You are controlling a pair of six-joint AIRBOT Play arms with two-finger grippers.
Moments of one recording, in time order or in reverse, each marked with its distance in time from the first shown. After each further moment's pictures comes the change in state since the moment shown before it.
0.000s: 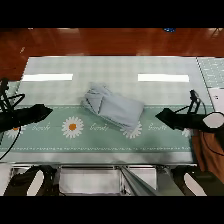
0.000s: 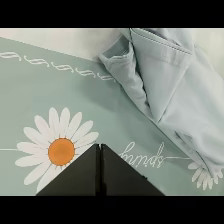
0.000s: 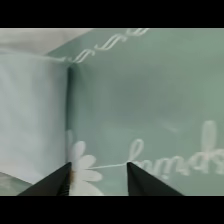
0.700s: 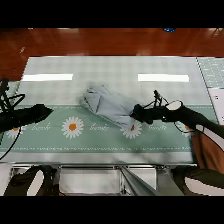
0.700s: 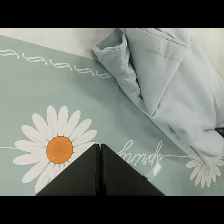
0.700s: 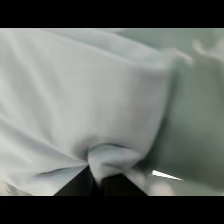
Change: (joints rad) left arm 0.001 0.000 0.000 -0.004 -0.006 -0.001; right arm 0.299 -0.550 0.220 0.457 -0.167 -0.293
